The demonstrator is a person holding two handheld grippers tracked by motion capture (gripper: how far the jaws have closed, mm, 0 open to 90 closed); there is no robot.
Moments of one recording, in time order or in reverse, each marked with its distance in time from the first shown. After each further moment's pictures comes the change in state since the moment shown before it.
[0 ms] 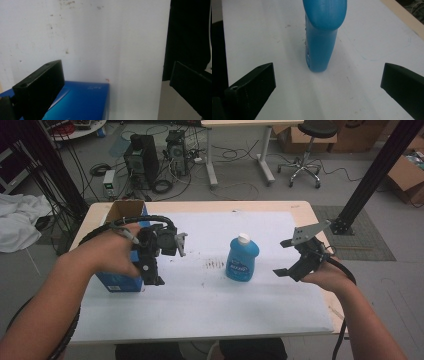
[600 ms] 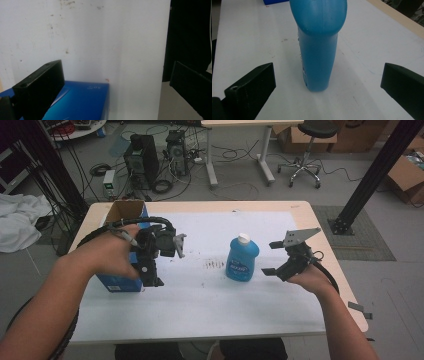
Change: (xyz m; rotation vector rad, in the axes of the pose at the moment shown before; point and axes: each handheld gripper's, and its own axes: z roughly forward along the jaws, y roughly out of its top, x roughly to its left) left arm -0.003 -0.002 0.000 -0.003 0.010 0.004; right arm -0.008 -0.016 0.042 -0.144 0.023 0.043
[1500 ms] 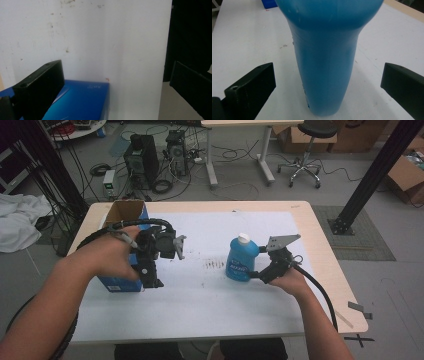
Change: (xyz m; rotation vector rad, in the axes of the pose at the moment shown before) left arm -0.004 0.000 0.002 0.009 0.009 -0.008; right arm 0.000 -0.013 0.055 -0.059 0.048 0.028
